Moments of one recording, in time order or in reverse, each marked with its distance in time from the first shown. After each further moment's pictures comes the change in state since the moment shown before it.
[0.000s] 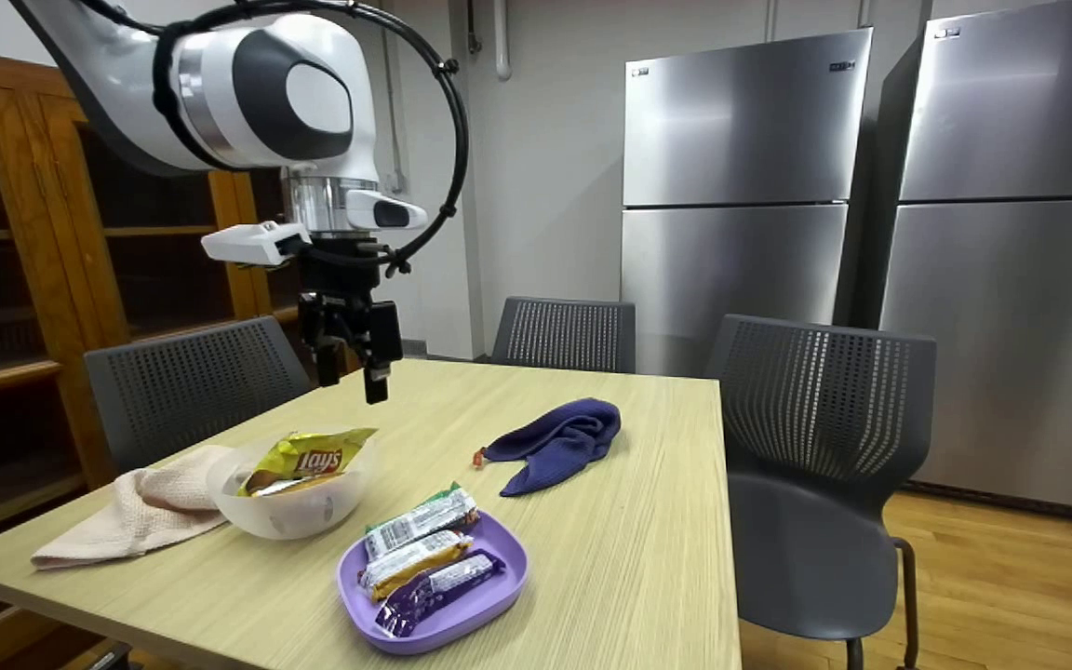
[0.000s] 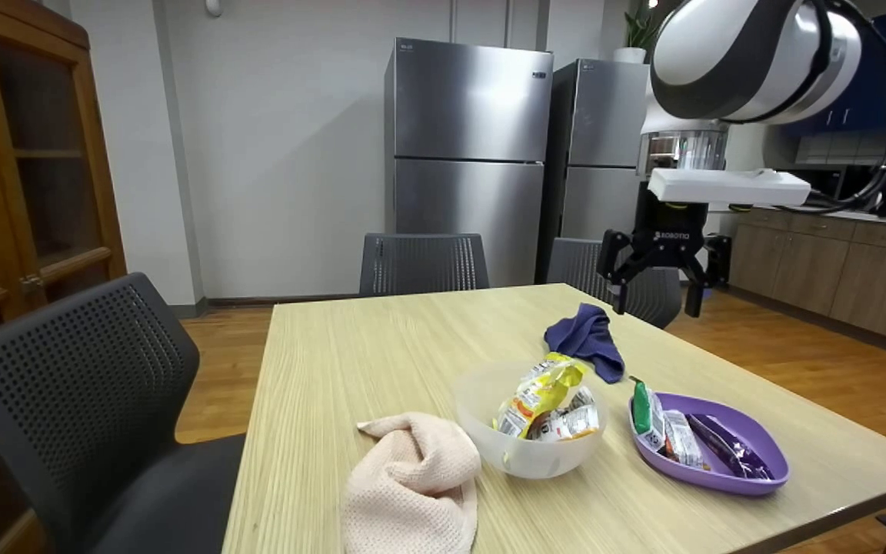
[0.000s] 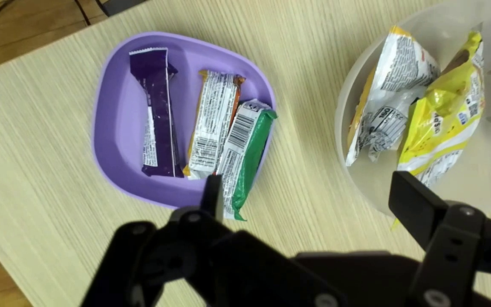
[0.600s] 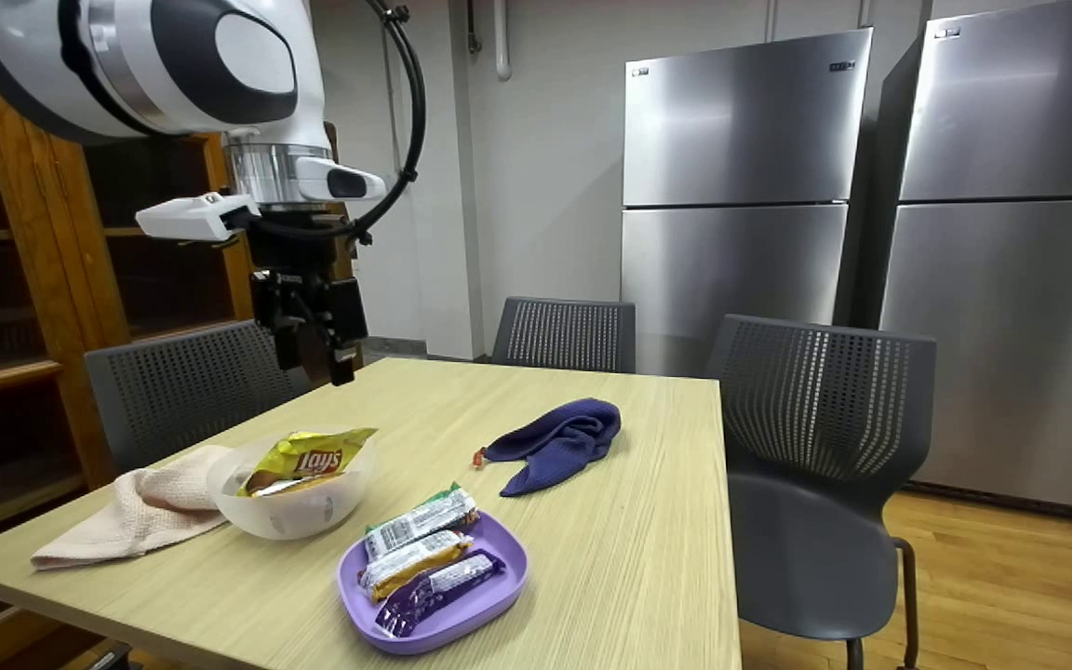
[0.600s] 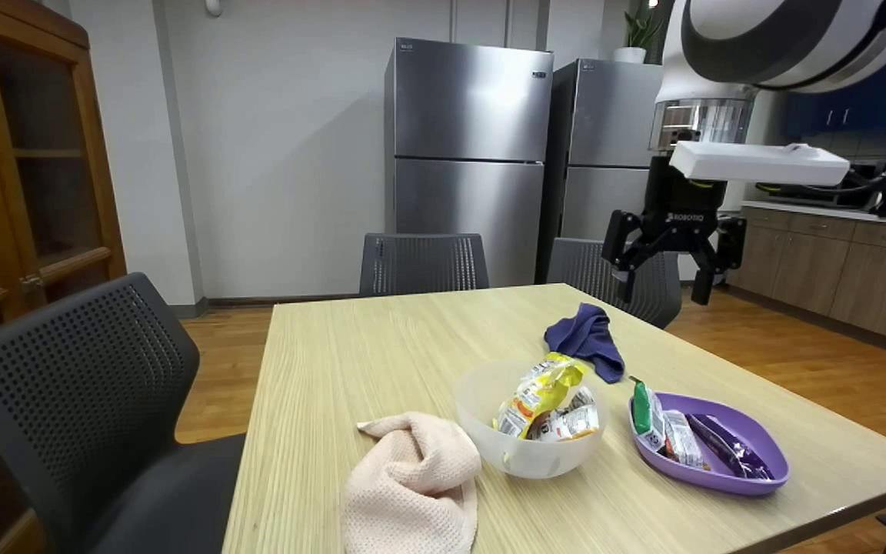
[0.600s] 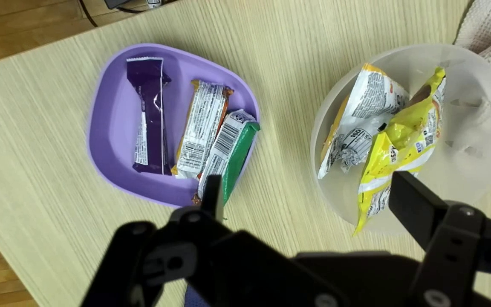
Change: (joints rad) arm 0.008 -0.153 0.048 -0.097 0.002 -0.001 -0.020
